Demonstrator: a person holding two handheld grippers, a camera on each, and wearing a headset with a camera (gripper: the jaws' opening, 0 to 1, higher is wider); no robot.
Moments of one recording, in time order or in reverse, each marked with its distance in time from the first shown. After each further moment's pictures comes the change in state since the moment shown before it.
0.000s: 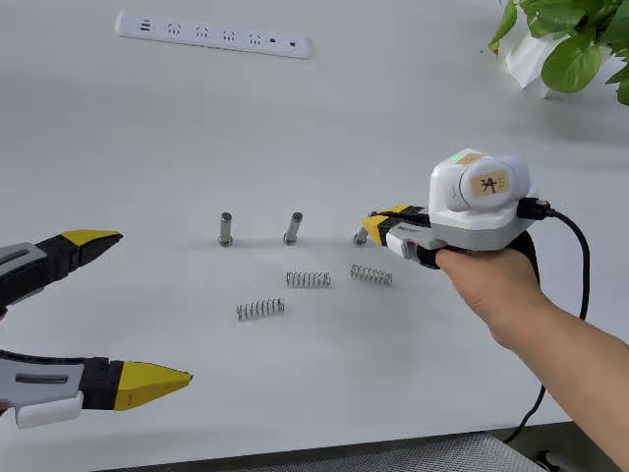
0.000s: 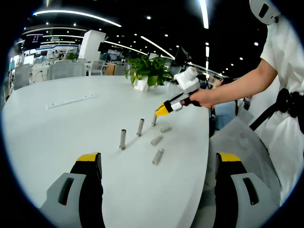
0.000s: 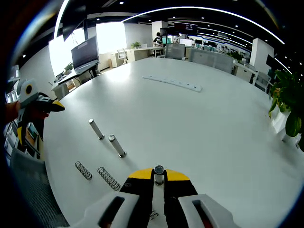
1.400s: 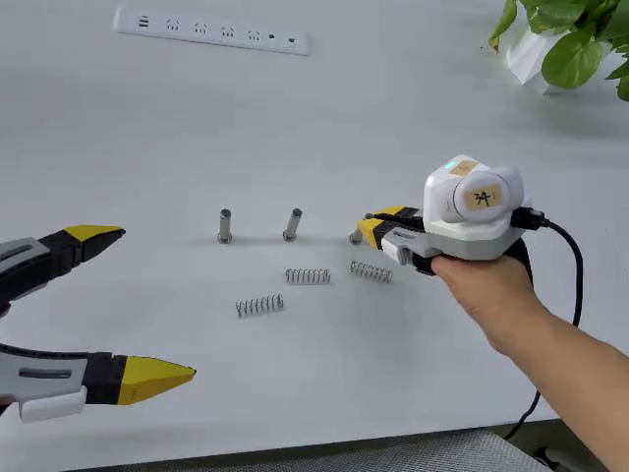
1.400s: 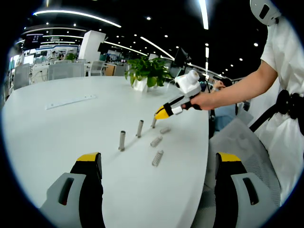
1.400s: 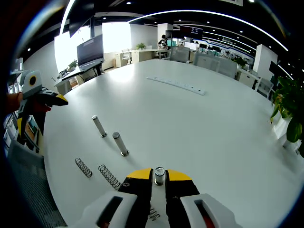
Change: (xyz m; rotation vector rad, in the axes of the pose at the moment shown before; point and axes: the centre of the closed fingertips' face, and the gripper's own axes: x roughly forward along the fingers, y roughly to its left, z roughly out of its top) left arm 0.003 -0.001 0.004 -0.004 -0.008 -0.004; right arm 0.002 0.006 0.001 -0.051 -0.020 0.008
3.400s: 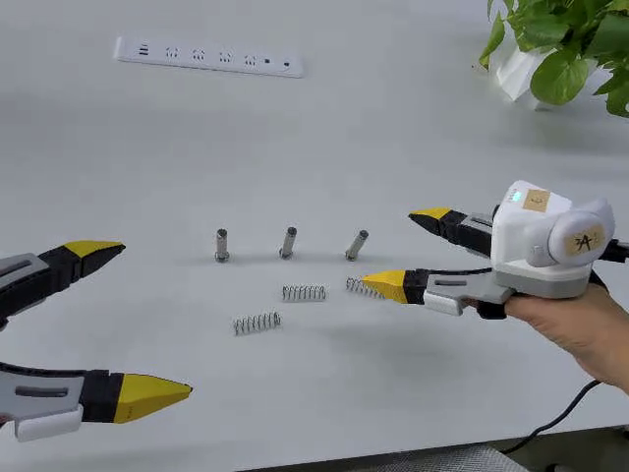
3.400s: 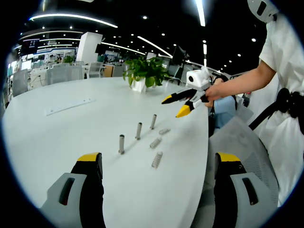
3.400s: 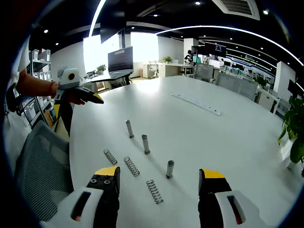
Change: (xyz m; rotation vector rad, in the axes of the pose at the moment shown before) left arm -0.002 -0.004 0.007 0.043 0.019 0.001; right arm -0.058 0.012 0.001 -0.151 -0.132 0.208
